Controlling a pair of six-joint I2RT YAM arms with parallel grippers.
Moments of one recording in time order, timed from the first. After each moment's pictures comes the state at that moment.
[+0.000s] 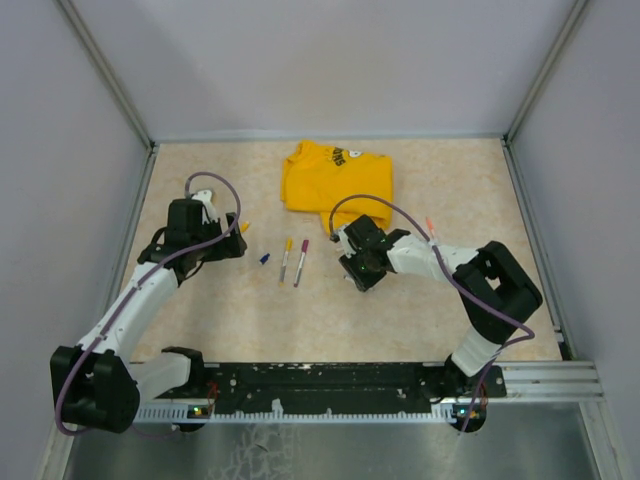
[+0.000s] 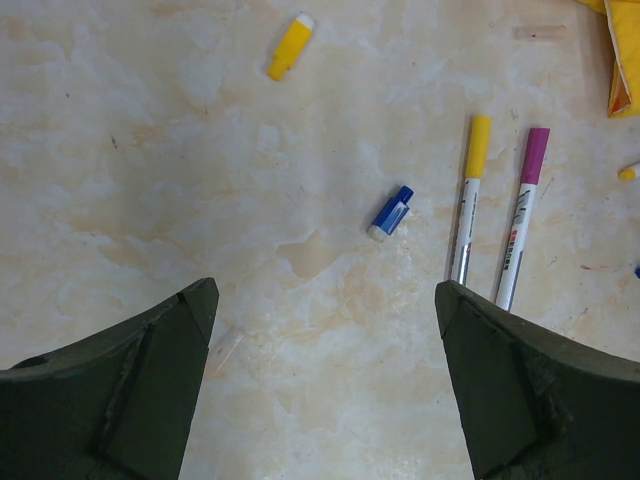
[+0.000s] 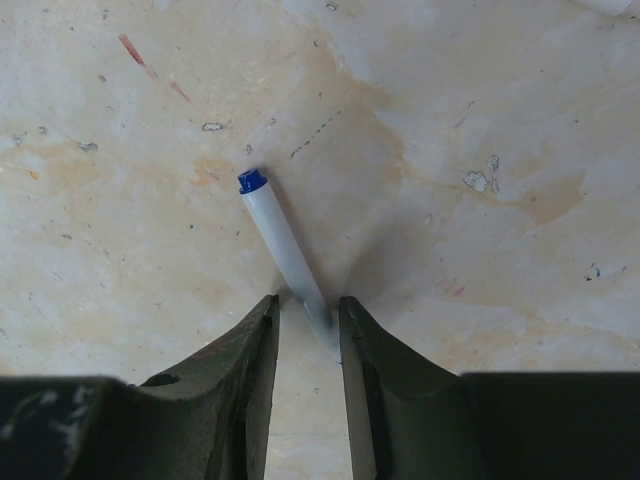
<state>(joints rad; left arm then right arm) -0.19 1.11 0.79 -0.42 0.03 -0.26 0.70 1.64 0.94 -0.47 -0.04 -0.02</state>
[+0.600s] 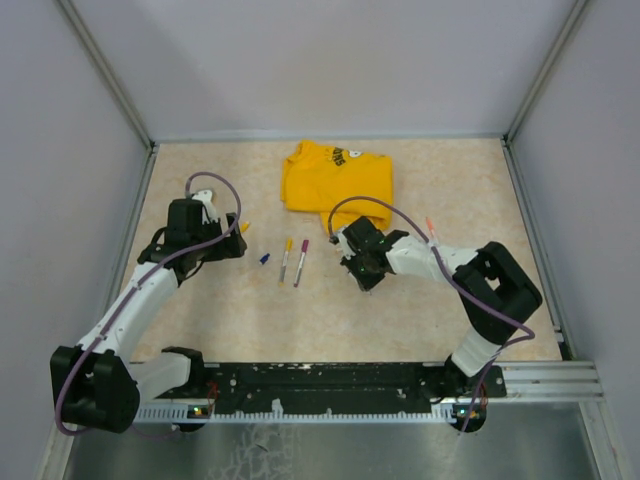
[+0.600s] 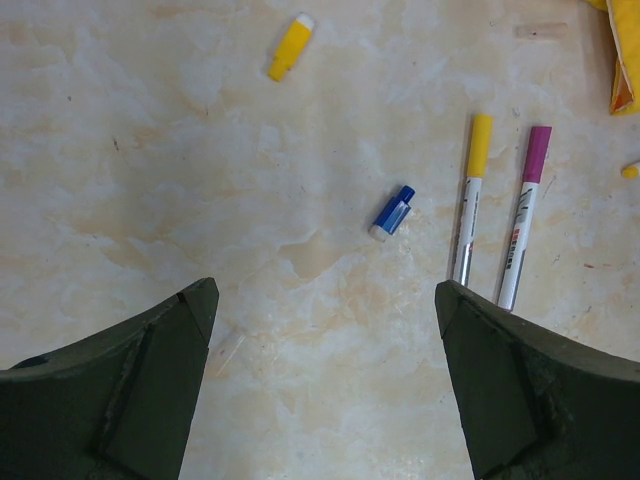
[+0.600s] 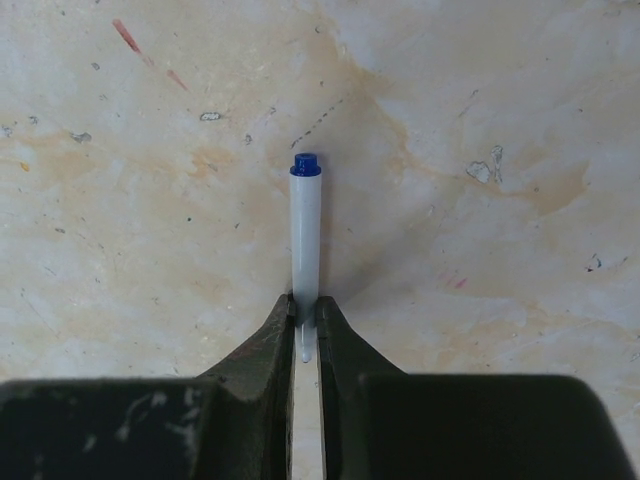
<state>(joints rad) -0.19 1.11 0.79 -0.42 0.03 -0.25 0.71 1.64 0.94 -0.49 -0.01 -0.02</state>
